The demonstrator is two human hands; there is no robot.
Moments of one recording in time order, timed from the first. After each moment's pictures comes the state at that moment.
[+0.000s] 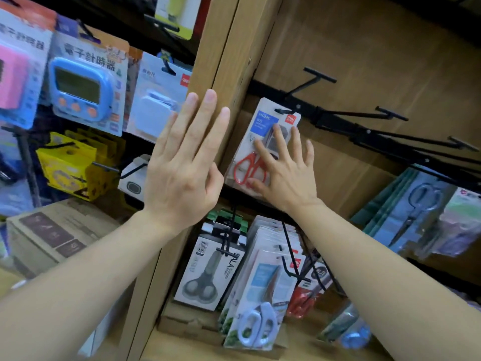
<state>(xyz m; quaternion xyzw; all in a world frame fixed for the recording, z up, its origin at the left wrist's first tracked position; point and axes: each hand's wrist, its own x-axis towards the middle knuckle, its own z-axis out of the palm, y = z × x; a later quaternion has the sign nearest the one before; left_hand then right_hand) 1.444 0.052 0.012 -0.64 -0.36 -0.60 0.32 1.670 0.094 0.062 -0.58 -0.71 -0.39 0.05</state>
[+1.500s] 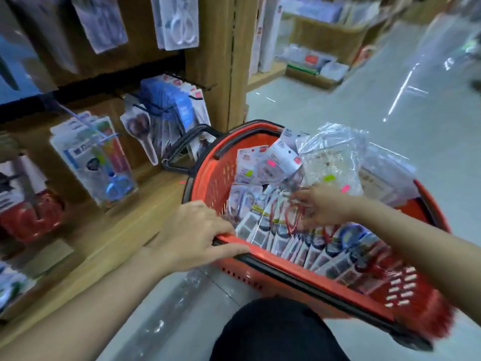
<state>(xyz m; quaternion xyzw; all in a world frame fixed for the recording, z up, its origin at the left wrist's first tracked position) 1.866 -0.233 -0.118 -0.97 0.18 -0.15 -0.10 2.066 -0.505 -0.101 -0.90 -0.39 0.18 -0.07</state>
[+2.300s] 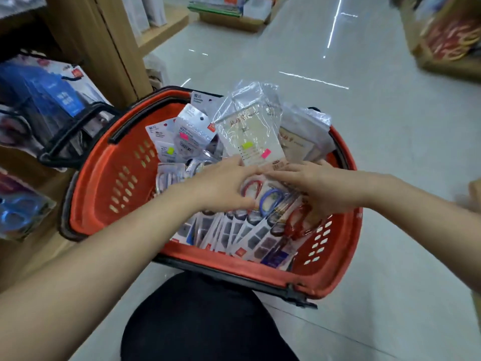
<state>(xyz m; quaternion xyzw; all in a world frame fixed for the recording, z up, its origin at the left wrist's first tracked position) 1.990 -0.388 -0.083 -0.95 0.23 0.16 -0.14 2.008 -0.627 -0.059 -0.91 -0.35 0.22 -0.04</state>
